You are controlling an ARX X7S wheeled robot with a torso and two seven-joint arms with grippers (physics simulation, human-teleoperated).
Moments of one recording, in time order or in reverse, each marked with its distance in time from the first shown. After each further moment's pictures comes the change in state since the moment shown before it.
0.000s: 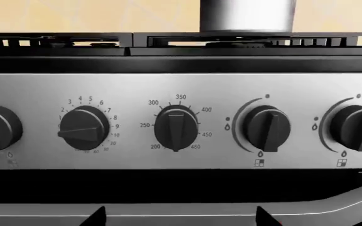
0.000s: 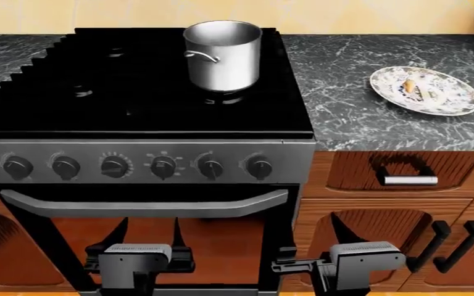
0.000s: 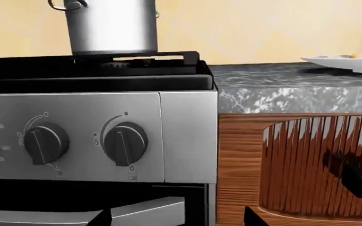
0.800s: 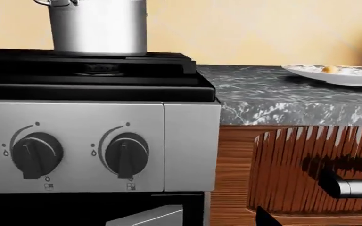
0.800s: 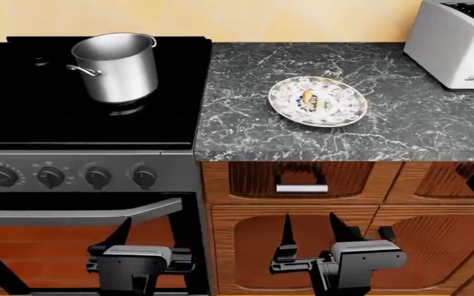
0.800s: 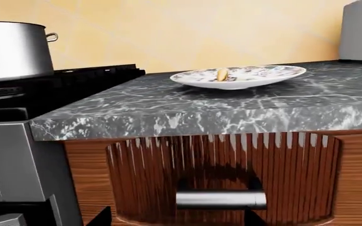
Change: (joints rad) left arm 0.006 -0.055 0.060 0.005 -0.075 0.027 -0.019; right arm 0.008 0.043 -0.050 -0.011 0.086 0.016 0.043
